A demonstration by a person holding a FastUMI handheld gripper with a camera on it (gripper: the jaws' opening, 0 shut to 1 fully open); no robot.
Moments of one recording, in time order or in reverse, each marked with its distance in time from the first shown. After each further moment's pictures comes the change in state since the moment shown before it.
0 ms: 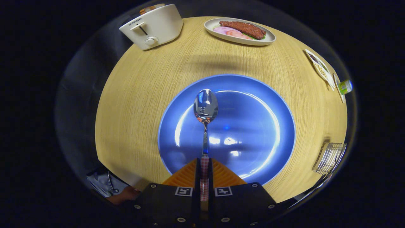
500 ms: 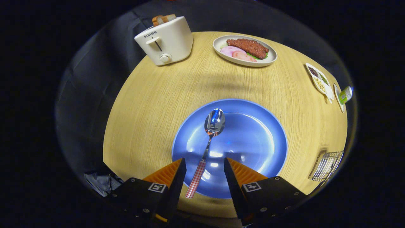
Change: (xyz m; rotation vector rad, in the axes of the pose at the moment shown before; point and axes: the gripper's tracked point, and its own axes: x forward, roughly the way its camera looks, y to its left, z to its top) arm -0.017 0.008 0.025 -0.035 -0.131 0.019
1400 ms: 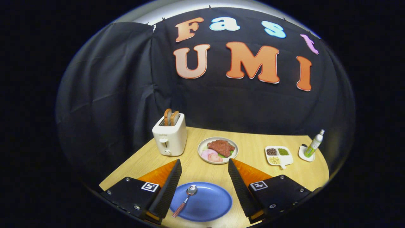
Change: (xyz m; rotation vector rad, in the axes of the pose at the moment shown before) arm -0.179 -0.033 0.111 -0.077 -0.884 -0.093
